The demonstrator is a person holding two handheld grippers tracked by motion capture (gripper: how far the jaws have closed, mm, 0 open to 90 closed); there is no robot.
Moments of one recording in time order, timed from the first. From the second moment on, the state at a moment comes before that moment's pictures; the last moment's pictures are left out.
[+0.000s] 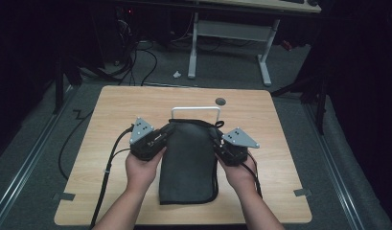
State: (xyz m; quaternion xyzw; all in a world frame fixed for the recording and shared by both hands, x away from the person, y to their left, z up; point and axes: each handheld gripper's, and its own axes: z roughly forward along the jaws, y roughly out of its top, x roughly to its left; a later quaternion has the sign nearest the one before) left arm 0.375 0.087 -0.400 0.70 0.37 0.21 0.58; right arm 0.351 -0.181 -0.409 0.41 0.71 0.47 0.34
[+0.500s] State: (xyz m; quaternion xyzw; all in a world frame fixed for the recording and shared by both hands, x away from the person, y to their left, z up) left arm 0.380 0.089 -0.364 0.68 0.35 0.23 0.60; right arm 0.358 -0.182 -0.373 0.40 0.69 0.49 0.35
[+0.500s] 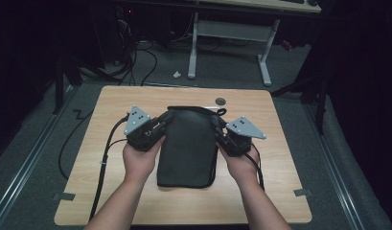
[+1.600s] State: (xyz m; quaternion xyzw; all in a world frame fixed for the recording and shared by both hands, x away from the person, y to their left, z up) left arm 0.442 0.075 -0.318 0.68 0.33 0.26 0.60; right arm 0.407 -0.193 -0.316 0.40 0.67 0.50 0.37
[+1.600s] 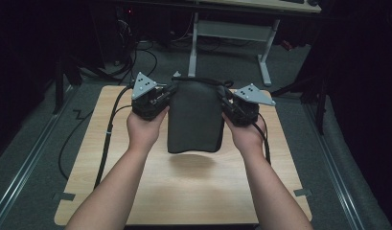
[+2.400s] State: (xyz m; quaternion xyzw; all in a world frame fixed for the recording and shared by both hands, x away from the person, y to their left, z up) left arm 0.513 0.066 -0.344 0.71 0.35 0.25 0.55; right arm 0.482 -0.202 -0.335 0.41 0.70 0.47 0.36
